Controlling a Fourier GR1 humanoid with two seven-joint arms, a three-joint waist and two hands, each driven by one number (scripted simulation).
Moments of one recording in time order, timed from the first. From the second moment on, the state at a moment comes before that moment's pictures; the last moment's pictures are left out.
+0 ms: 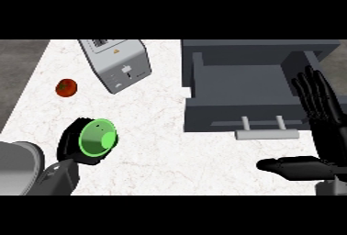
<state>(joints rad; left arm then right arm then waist) -0.47 0.22 0.35 -0.28 0.09 -0.48 -0.93 -0.08 -0.14 -0.09 -1.91 0.00 0.17 -0.04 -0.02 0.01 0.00</state>
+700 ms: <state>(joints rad) -0.50 0.18 0.38 -0.44 0.15 -0.37 -0.98 -0.07 -0.16 -0.13 -1.92 -0.02 0.18 -0.03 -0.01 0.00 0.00</state>
